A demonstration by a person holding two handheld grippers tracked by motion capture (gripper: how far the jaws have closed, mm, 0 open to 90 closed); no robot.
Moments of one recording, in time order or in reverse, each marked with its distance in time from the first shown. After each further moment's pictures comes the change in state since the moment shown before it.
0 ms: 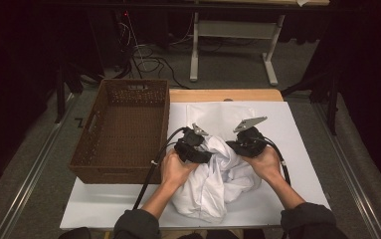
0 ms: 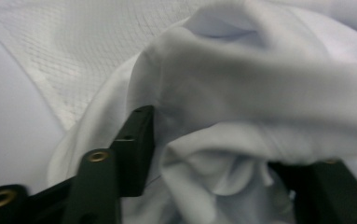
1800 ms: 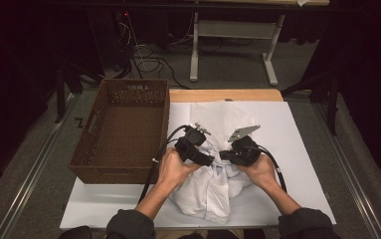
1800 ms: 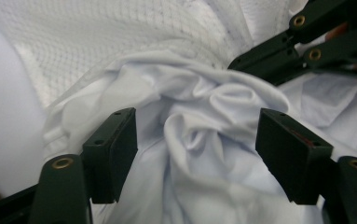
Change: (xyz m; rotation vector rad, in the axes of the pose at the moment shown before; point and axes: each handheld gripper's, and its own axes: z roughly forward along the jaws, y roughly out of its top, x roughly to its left) left arm -0.011 0.013 -0.016 0.104 -0.058 0.001; right arm 0.019 -0.012 0.015 0.024 0.078 -0.015
